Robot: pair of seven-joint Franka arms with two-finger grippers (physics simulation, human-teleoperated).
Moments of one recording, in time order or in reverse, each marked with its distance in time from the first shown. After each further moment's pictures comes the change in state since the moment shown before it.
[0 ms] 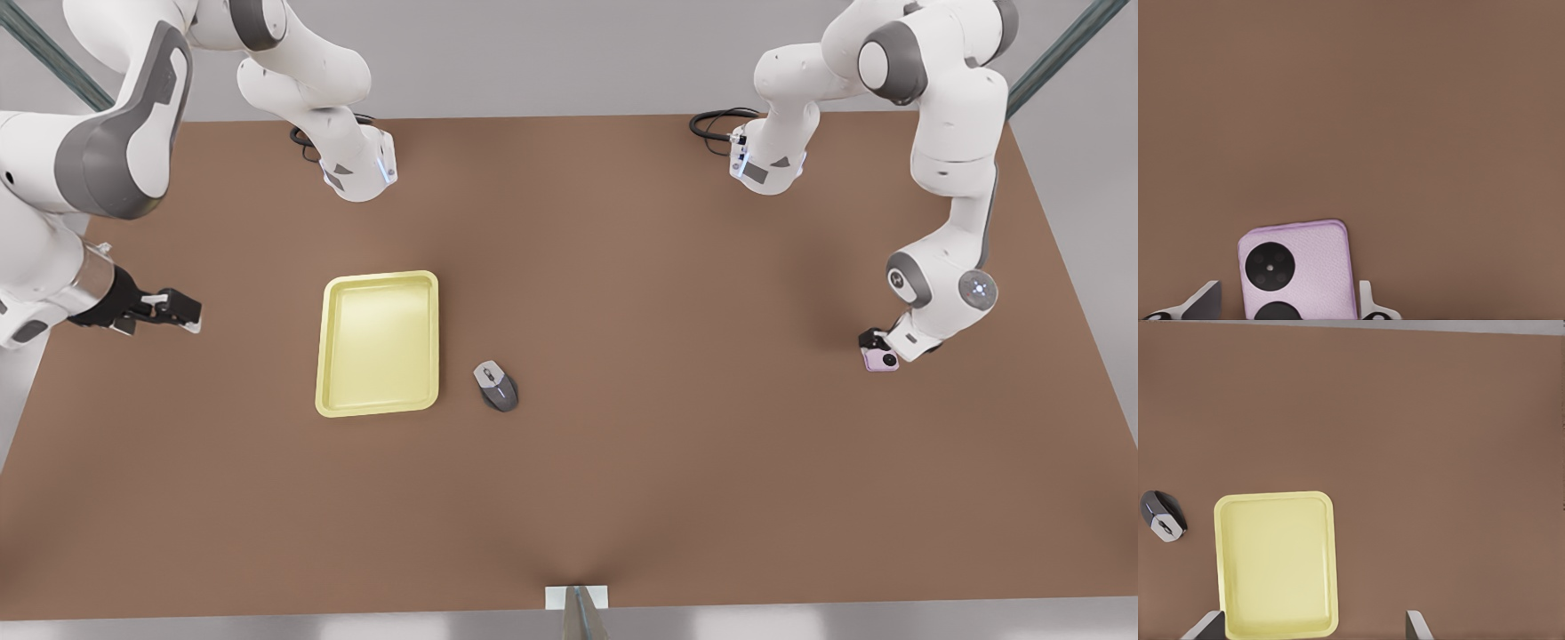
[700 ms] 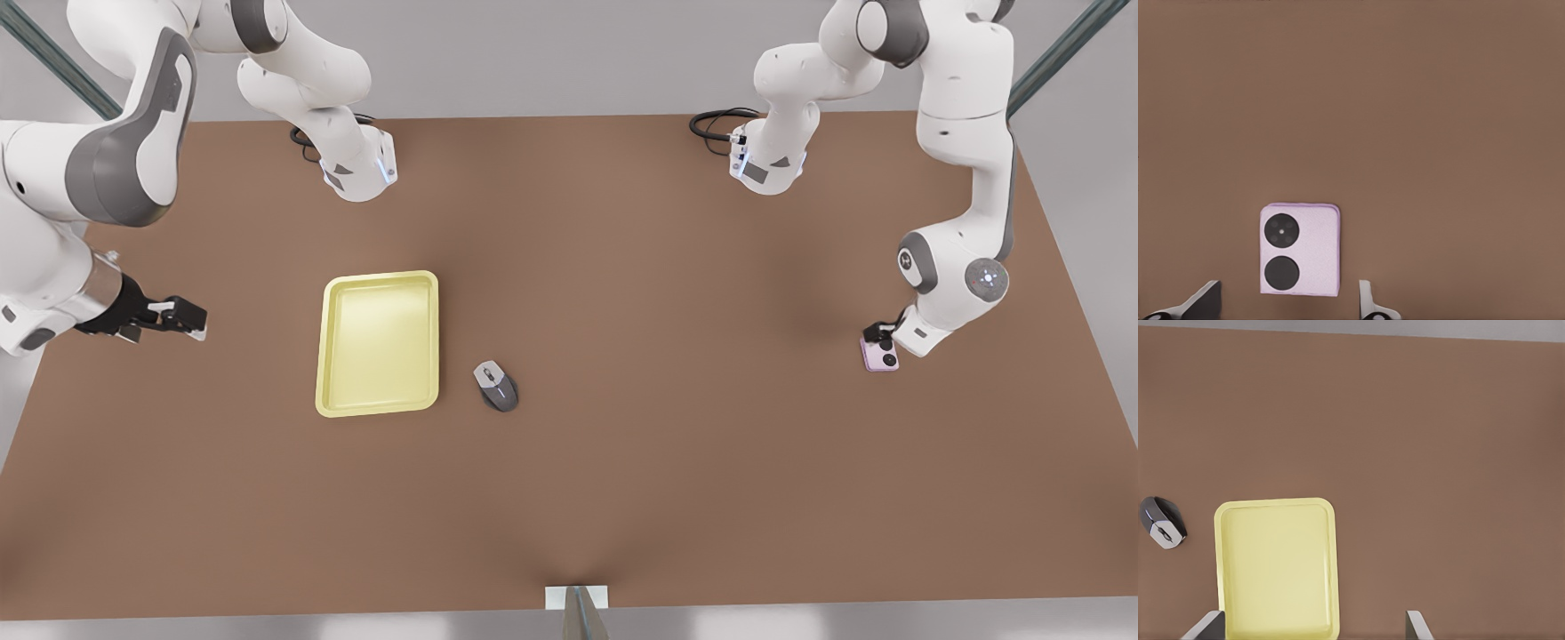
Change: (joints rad) left arm -0.022 -0.161 0.002 -0.034 0.189 -0.130 -0.295; right arm 0.004 0.013 0.005 -0.002 0.000 0.026 0.005
